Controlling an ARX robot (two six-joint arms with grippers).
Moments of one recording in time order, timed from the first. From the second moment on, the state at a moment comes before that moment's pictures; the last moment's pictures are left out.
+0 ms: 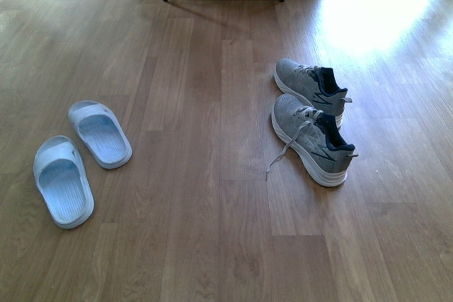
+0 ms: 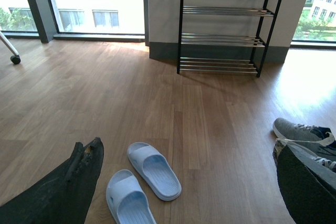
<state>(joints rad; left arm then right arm) 0.00 0.02 0.01 0.00 0.00 0.00 0.00 0.00 0.02 0.00 0.00 0.00</state>
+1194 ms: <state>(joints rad) 0.00 0.02 0.01 0.00 0.00 0.00 0.00 0.00 0.02 0.00 0.00 0.00</state>
